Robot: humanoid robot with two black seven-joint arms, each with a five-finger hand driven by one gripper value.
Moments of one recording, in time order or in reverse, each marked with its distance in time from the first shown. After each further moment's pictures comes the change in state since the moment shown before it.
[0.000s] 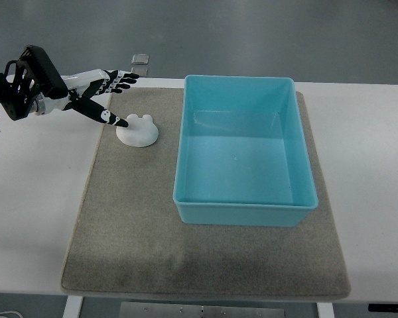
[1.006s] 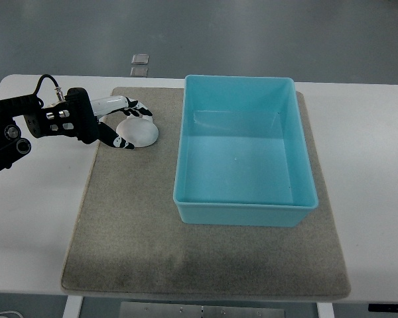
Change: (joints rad) left arm 0.001 -0.028 0.133 -0.071 0.353 0.221 0.004; right arm 0.000 0.000 0.000 0.000 0.000 0.000 0.000
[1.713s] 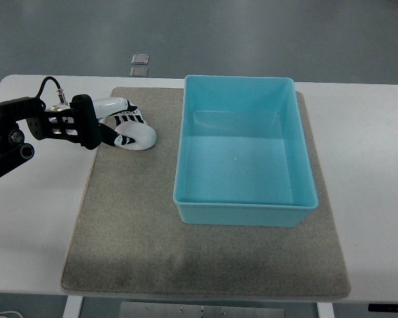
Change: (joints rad) left arm 0.000 -0.005 0.012 0.002 0.065 0.042 0.011; right arm 0.000 0.000 0.000 0.000 0.000 0.000 0.000
